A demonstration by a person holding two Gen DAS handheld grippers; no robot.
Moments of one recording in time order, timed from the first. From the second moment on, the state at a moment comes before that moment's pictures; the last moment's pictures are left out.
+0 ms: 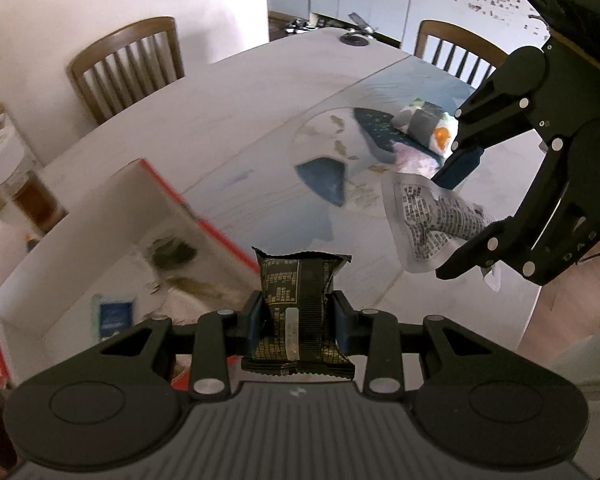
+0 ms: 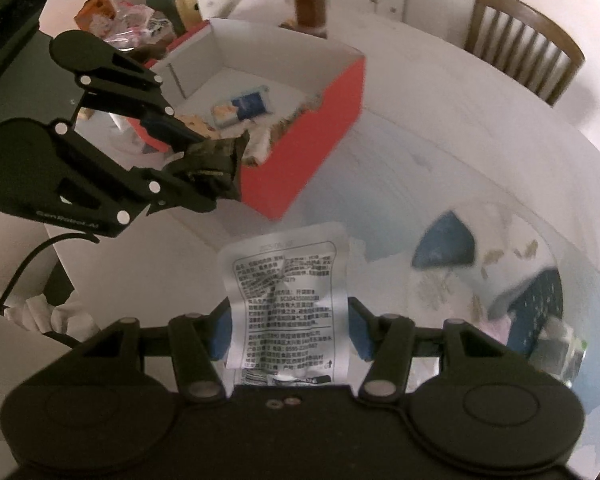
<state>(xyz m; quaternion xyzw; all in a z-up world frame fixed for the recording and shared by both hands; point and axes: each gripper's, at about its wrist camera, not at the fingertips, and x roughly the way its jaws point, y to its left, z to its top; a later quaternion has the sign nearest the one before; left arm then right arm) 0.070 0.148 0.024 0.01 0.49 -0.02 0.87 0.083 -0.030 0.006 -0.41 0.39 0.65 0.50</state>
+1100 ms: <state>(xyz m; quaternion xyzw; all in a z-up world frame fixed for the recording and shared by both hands) 0.037 0.289 0.024 -0.01 0.51 0.09 0.85 -0.004 0.116 0.000 -0.45 0.32 0.68 0.47</state>
